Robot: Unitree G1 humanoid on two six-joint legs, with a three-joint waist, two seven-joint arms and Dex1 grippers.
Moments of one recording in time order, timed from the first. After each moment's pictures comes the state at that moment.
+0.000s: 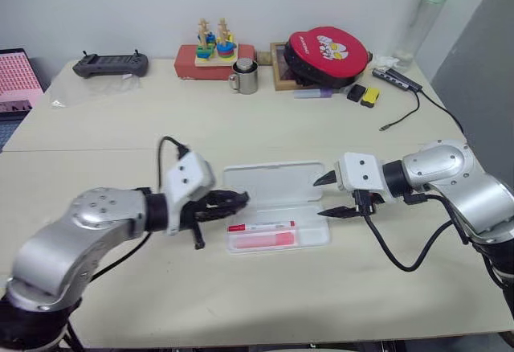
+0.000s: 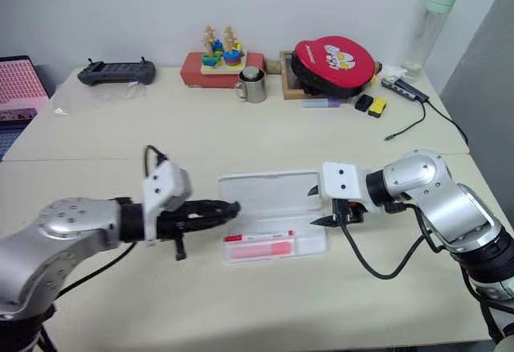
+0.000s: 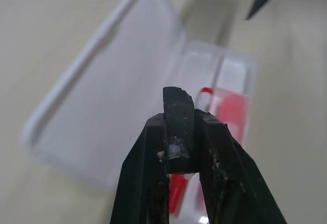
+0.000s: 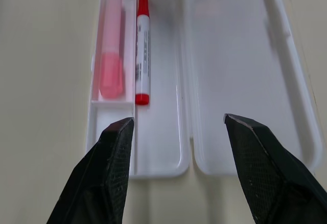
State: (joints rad) left arm -0.28 0.86 -0.03 -0.62 -0.59 0.84 -0.83; right arm -0.63 -0.90 0.34 -0.37 0.21 0.52 1.22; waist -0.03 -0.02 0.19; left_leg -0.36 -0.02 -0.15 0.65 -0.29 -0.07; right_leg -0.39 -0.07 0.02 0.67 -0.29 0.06
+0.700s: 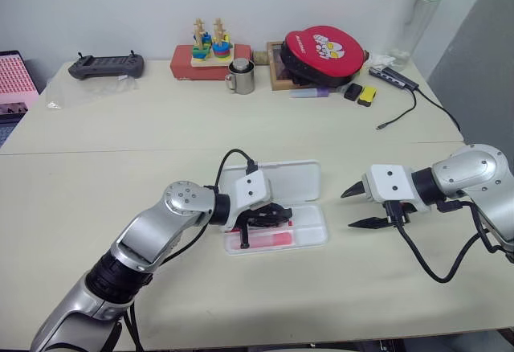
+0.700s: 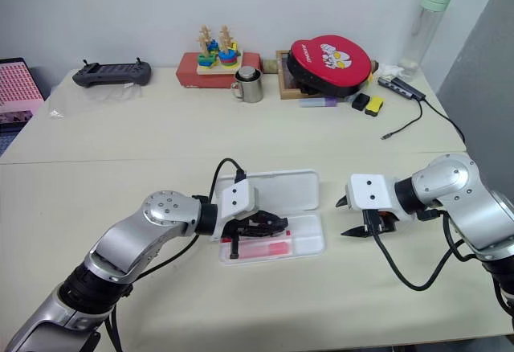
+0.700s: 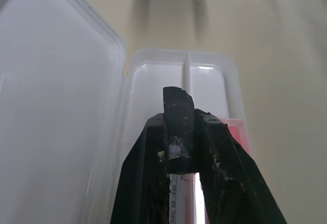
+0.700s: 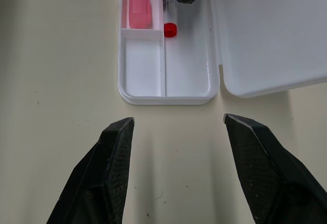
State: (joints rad) left arm -0.48 0.64 -0.40 -0.33 -0.31 0.63 -0.96; right arm -0.51 -1.03 0.26 -0.36 0.21 0.43 1.33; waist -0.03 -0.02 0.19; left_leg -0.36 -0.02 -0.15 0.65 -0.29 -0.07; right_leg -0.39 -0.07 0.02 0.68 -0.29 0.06
